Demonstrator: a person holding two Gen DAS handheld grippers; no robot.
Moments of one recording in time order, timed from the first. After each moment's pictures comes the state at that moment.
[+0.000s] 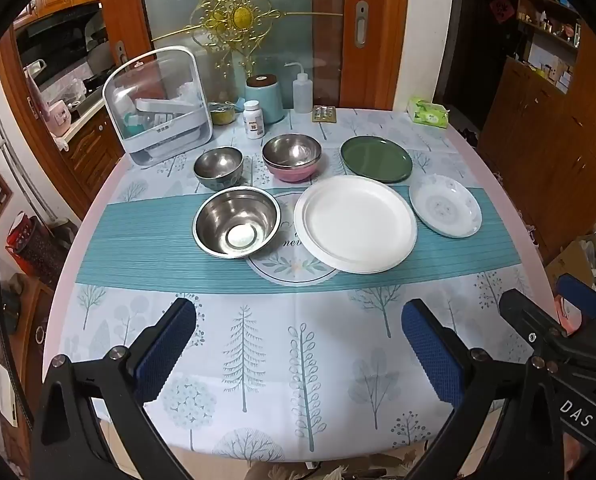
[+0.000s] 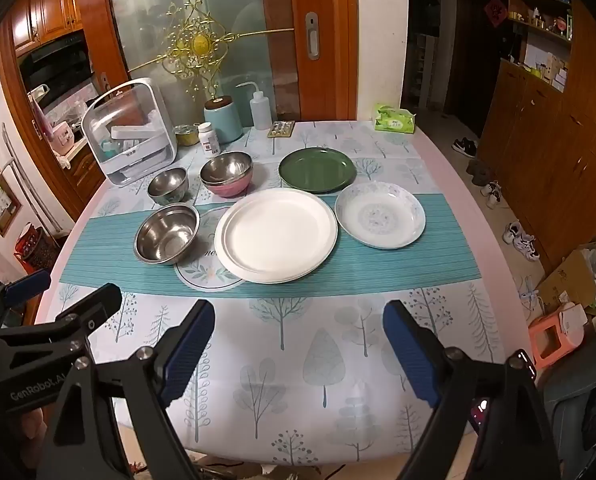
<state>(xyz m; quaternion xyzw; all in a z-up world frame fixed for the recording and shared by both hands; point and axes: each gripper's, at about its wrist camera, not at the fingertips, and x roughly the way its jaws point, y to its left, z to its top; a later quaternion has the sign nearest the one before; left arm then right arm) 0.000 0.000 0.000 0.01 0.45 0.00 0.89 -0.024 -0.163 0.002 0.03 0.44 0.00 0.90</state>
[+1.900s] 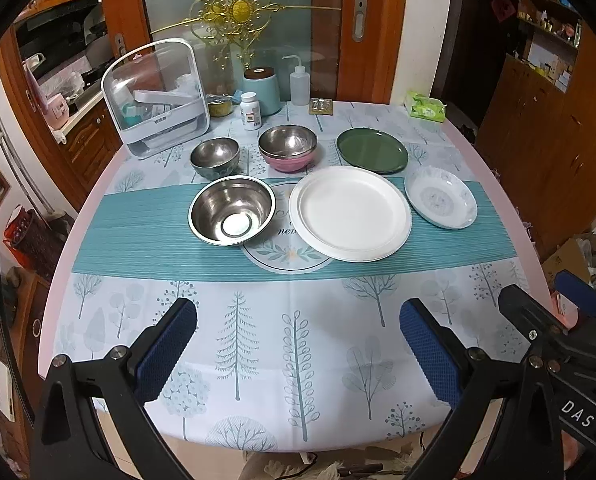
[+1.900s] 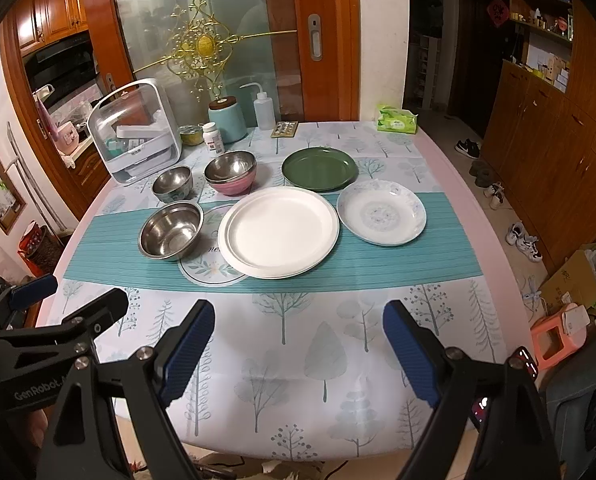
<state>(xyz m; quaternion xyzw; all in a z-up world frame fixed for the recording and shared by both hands) -0.009 -0.005 -0.006 0.00 0.46 -0.01 0.89 -0.039 -0.161 0.003 0.02 0.43 0.01 0.90</state>
